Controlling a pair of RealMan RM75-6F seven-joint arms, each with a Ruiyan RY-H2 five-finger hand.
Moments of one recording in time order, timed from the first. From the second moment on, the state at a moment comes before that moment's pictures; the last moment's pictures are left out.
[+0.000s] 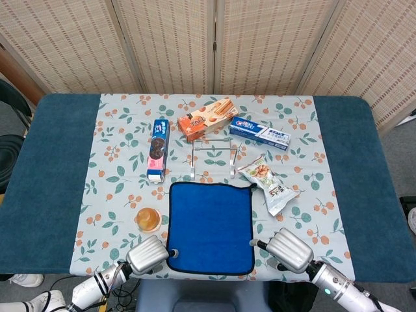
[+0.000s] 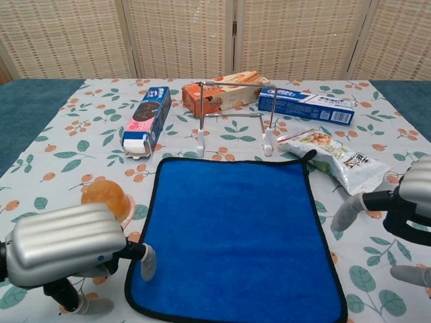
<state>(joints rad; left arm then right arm) -0.57 -1.51 0.13 -1.50 1.82 0.99 0.21 0.42 -1.21 -0.16 -1.69 -1.88 1.13 -0.15</state>
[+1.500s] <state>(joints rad) -0.60 -1.58 0.14 -1.46 1.76 1.04 0.14 0.46 -1.26 -0.18 -1.66 -1.92 1.11 -0.13</state>
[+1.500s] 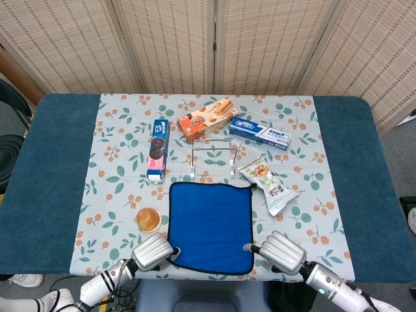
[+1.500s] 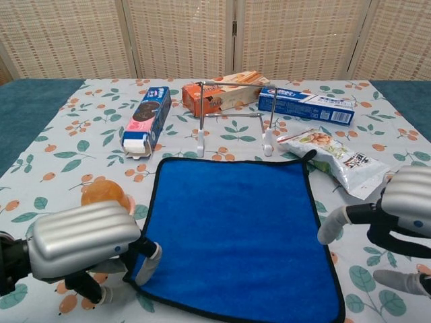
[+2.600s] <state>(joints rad) -0.59 -1.57 0.15 -1.49 1.75 1.05 0.14 0.49 -1.44 -0.20 -1.51 -1.92 1.06 -0.21</state>
